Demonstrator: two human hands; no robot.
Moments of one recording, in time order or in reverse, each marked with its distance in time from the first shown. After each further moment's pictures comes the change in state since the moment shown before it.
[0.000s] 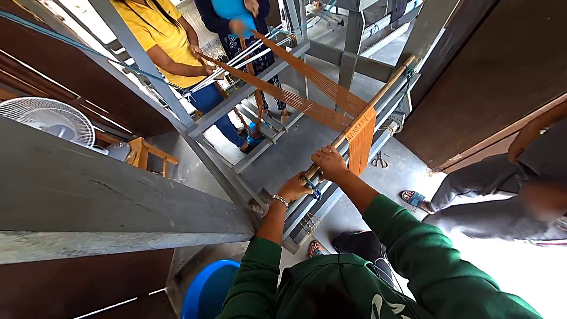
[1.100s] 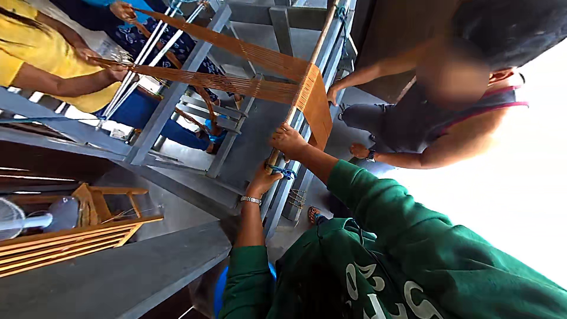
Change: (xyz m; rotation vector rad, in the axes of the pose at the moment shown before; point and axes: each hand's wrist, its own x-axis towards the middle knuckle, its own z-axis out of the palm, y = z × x) left_hand -0.003 0.001 0.006 -0.024 0.024 0.029; right_hand -0.005 0.004 0.017 0.130 0.242 -0.039
